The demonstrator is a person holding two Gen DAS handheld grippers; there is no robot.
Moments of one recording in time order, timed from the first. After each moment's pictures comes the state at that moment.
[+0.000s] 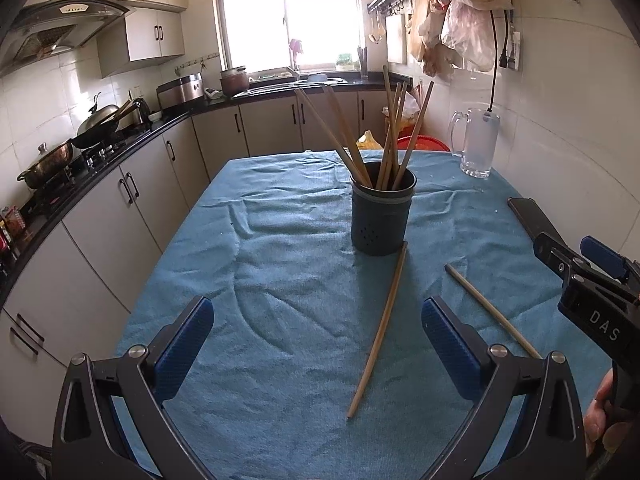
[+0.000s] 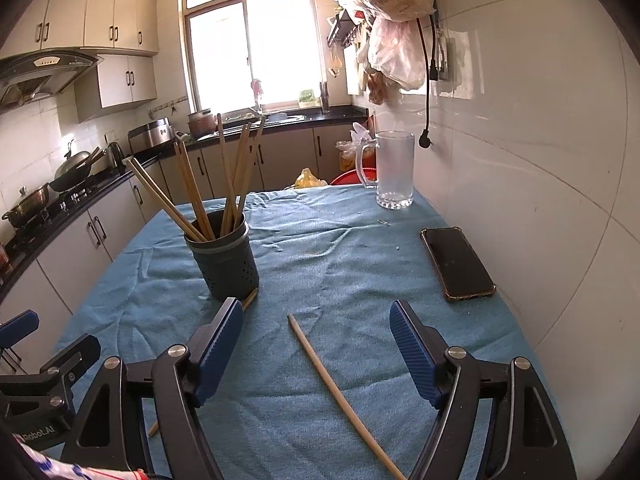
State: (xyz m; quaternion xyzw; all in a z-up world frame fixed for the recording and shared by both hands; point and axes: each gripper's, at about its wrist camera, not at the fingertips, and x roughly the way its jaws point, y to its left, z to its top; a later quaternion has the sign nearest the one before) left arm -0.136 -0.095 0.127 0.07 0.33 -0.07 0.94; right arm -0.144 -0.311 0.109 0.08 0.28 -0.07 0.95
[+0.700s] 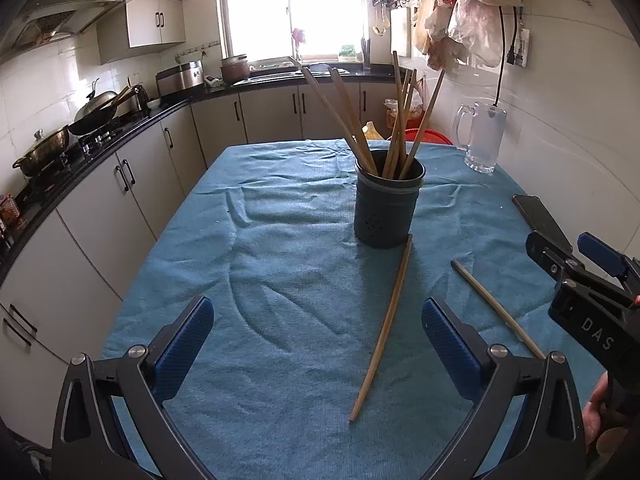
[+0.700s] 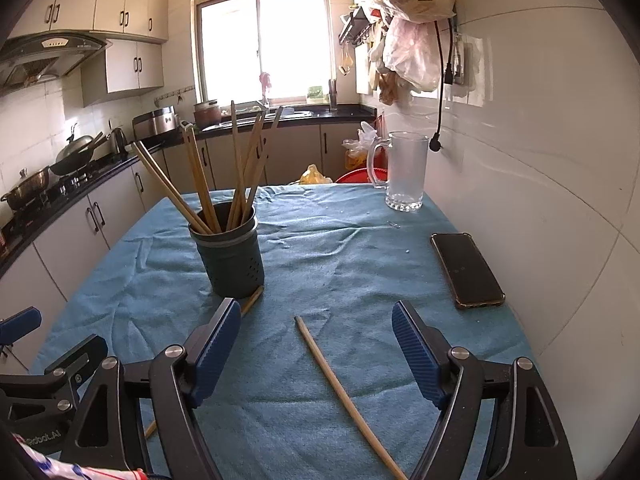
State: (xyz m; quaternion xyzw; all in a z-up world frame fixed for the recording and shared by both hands) left arm -0.124 -0.091 0.115 0.05 0.35 -0.07 0.93; right arm -0.126 -0.295 0.101 0.05 0.29 -0.06 0.95
